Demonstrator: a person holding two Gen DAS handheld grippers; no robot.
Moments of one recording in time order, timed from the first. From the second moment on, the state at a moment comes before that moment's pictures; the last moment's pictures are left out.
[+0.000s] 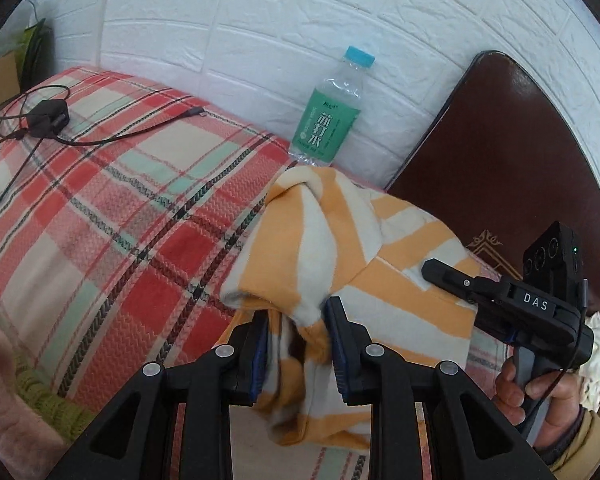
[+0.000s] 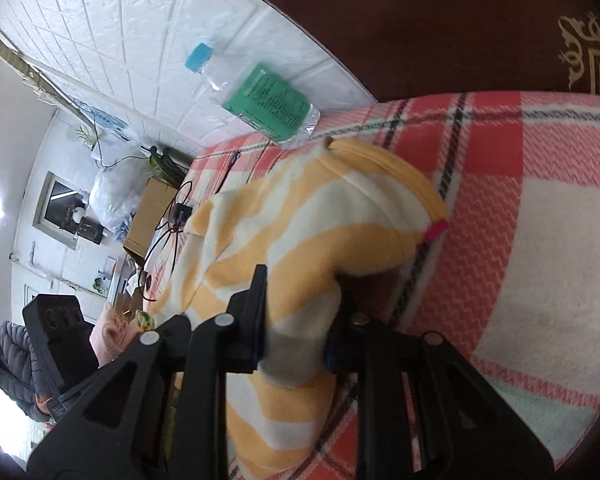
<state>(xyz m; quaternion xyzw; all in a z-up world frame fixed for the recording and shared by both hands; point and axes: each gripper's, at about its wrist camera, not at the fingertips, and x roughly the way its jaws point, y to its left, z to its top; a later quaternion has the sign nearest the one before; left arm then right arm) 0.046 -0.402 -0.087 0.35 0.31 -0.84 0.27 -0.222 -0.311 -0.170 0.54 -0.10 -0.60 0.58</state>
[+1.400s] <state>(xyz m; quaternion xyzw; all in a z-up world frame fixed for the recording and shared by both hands) 0.046 -0.324 -0.104 0.36 0.21 -0.86 0.29 -0.124 -0.279 -0.131 0.34 0.19 -0.70 0.59</state>
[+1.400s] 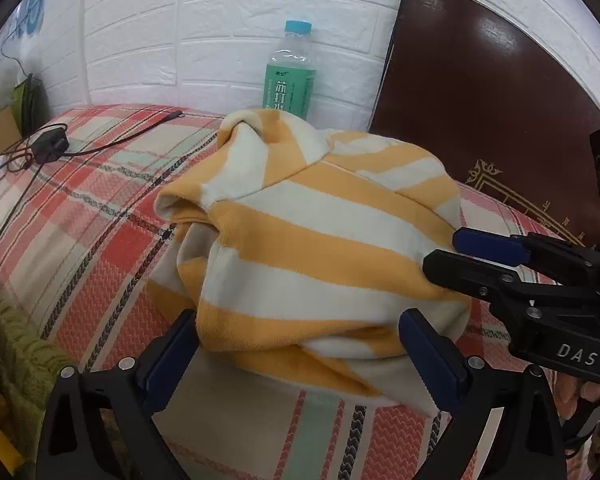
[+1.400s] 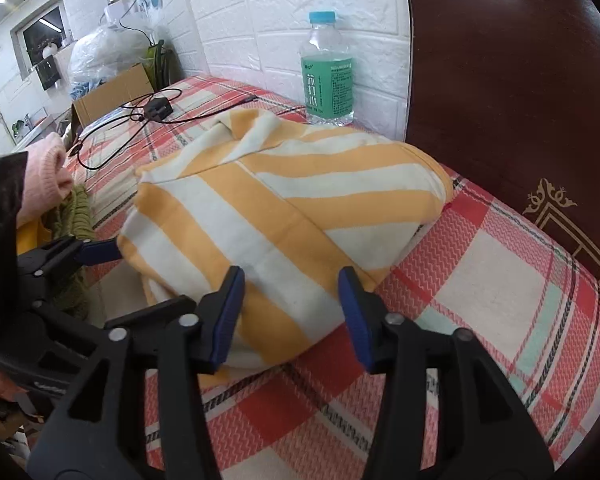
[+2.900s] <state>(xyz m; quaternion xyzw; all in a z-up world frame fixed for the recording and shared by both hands) 0.118 -0.217 -0.027 0.29 0.15 -0.90 0.29 -0.061 -0.160 -0.084 0.30 0.07 -0.74 0.60</state>
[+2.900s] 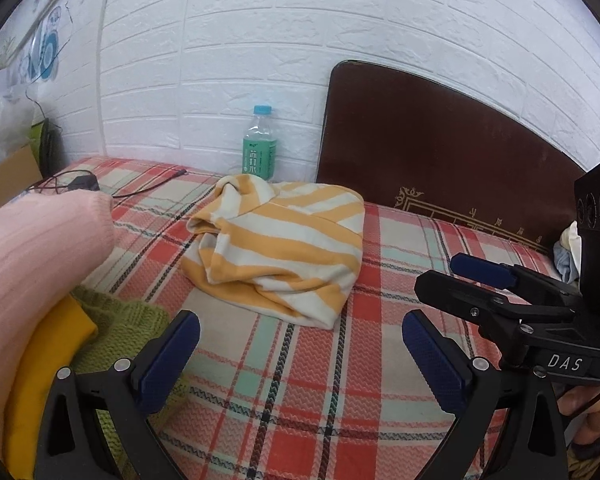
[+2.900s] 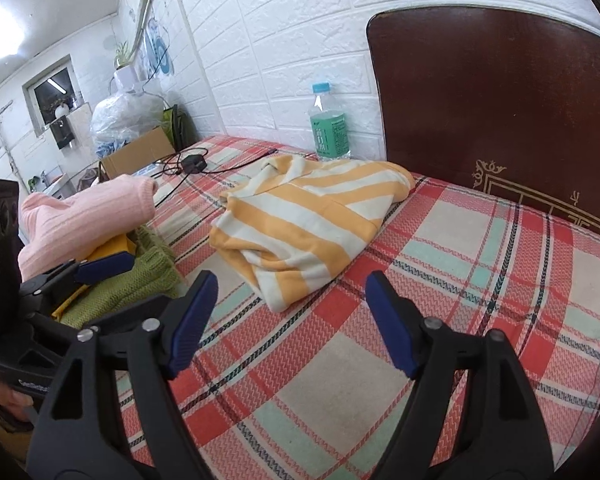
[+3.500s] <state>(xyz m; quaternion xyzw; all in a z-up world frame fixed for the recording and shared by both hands) 0.133 -0.209 -0.023 0.28 0.16 -0.90 0.30 -0.051 -0.160 -0.078 0.30 0.07 -0.74 0.60</state>
